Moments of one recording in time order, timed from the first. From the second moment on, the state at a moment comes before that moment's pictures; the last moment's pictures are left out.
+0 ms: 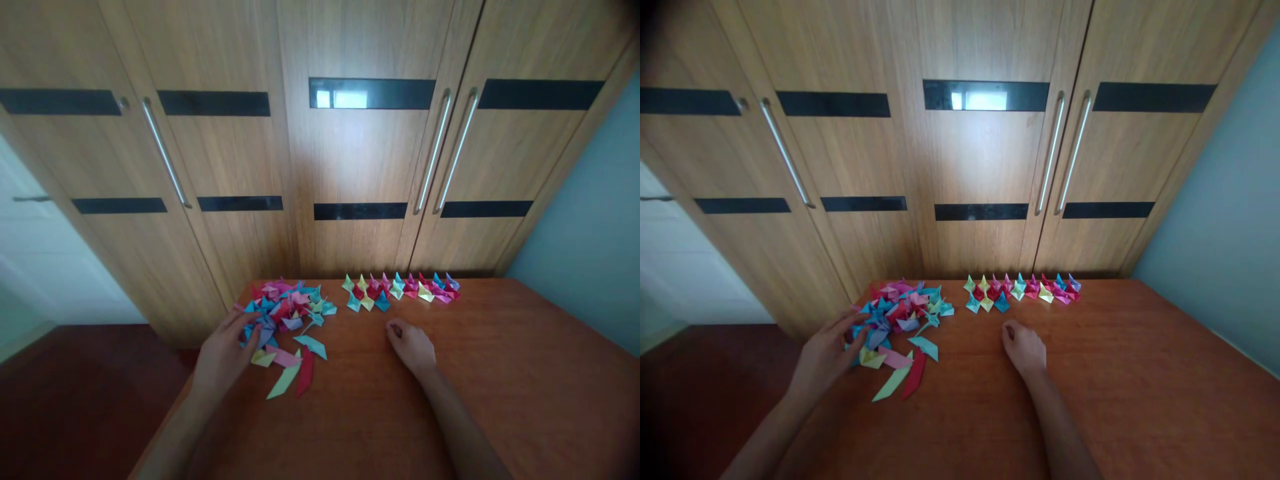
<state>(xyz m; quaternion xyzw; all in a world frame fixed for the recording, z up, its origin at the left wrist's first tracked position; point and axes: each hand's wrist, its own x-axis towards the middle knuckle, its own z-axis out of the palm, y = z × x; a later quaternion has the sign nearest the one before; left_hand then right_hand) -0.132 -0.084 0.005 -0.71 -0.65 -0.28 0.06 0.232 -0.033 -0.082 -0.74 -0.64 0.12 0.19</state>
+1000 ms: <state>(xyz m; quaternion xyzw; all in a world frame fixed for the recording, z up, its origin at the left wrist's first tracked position) -0.201 -0.131 -0.048 -0.64 -0.72 -0.26 -0.07 0.231 -0.036 -0.081 -0.73 -0.64 0.13 0.20</state>
